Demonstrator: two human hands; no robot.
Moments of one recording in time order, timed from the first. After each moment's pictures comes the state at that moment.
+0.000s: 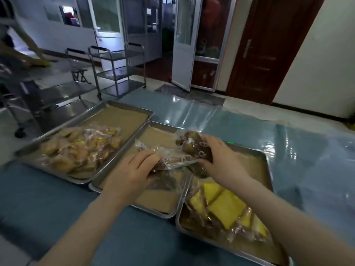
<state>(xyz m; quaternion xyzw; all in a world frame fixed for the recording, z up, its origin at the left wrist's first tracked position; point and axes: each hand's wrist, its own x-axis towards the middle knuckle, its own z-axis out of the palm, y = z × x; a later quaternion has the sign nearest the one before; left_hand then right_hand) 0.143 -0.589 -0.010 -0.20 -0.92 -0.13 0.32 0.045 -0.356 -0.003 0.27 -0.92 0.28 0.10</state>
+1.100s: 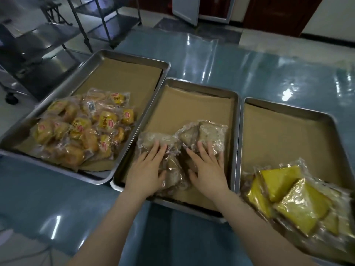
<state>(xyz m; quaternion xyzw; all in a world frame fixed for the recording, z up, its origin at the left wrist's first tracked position) 0.034 -0.716 -0.196 0.00 -0.99 -0.14 -0.03 -0.003 -0.515 -0.200 0.20 -0.97 0.14 -0.04</state>
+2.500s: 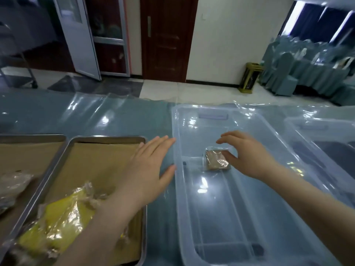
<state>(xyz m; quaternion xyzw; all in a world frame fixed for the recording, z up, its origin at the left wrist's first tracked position) 0.048 -0.159 0.004 -0.28 -0.91 -0.29 0.12 0.054 0.114 0.023 0.06 -0.98 0.14 0.11</state>
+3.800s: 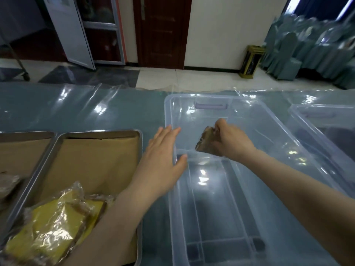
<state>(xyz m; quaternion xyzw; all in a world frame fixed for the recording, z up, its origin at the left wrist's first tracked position) 0.020 -0.114 -0.011 -0.25 -0.89 -0.39 0.03 -0.024 0.138 -0.032 0.01 -0.99 0.08 0.10</state>
